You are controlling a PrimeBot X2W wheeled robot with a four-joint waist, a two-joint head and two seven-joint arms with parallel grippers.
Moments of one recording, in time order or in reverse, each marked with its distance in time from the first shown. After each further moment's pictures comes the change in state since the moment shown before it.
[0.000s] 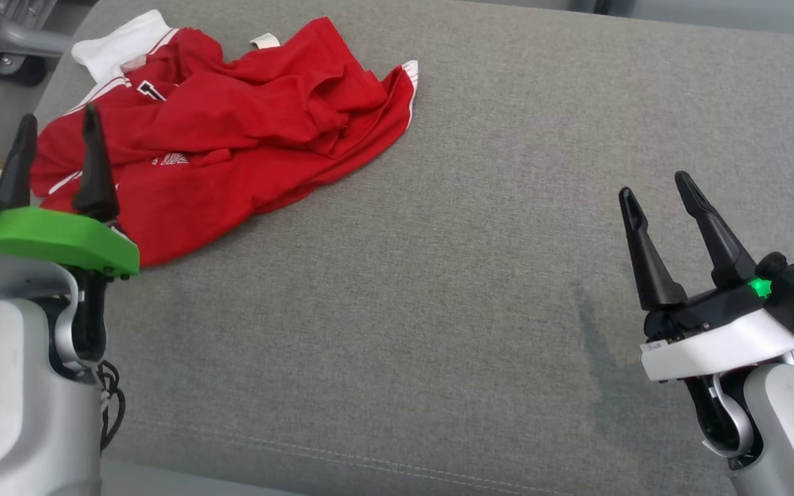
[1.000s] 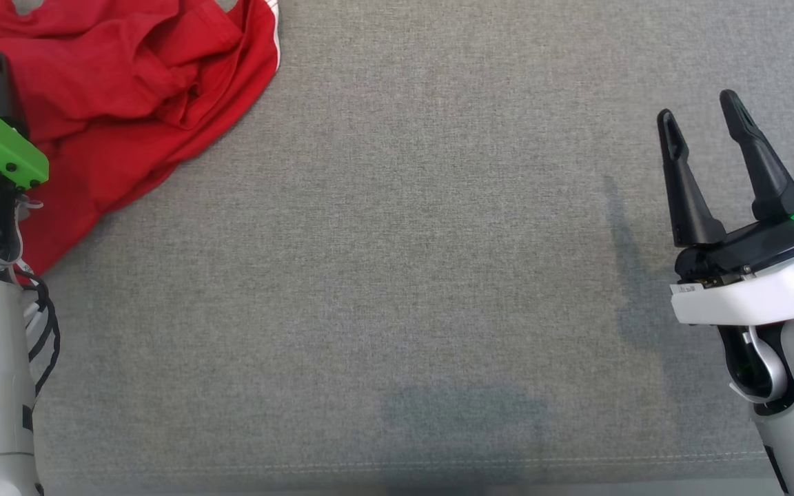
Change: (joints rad) left arm -0.339 0.072 0.091 0.380 -0.083 0.032 0.218; right arm -0.118 -0.030 -0.043 -0.051 -0.001 0.017 0.000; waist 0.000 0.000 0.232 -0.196
